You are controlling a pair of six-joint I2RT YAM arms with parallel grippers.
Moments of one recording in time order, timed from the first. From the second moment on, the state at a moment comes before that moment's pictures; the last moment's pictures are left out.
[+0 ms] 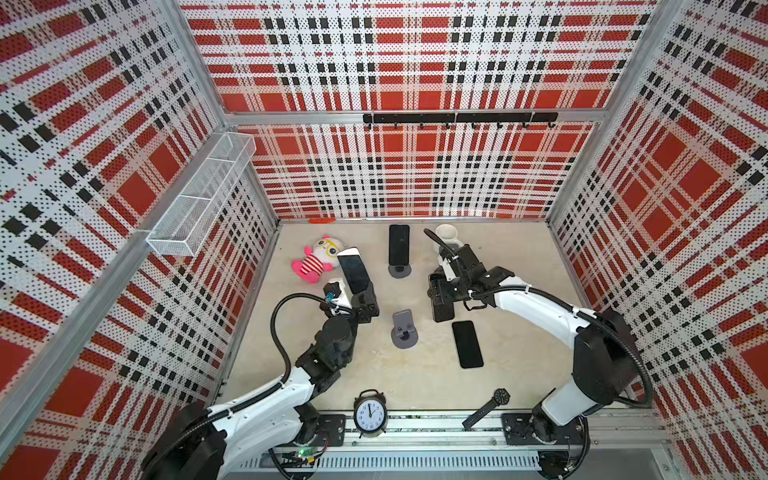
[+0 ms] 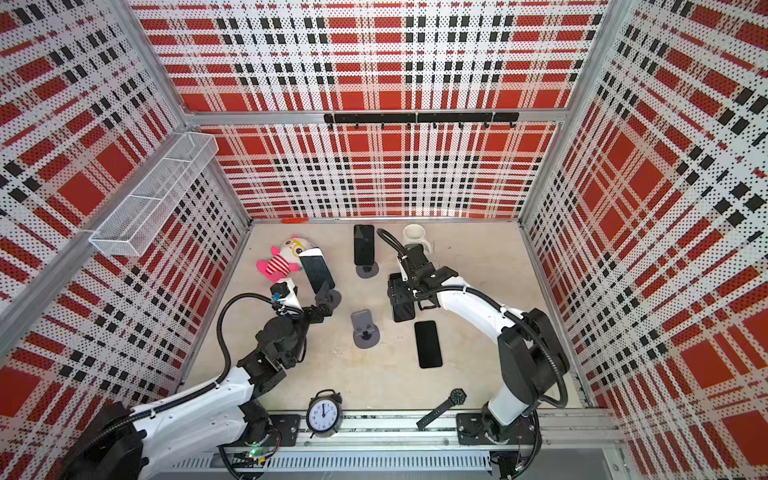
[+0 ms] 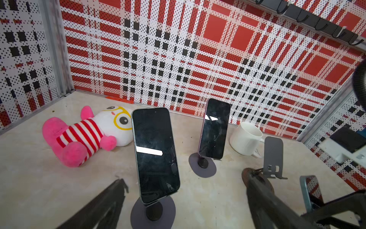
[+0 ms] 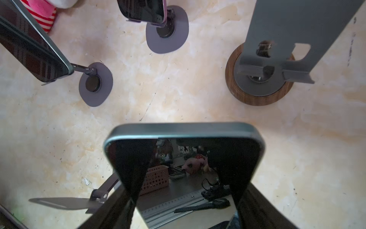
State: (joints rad) left arm -0.70 0.94 0.29 0.60 -0.64 -0.31; right arm 0.61 1.62 1.19 -0.52 -0.06 0.36
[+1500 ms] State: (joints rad) left arm -0.70 0.92 0.28 0.60 -0.65 -0.31; right arm 0.67 1.89 1.20 -0.51 -0.02 0.42
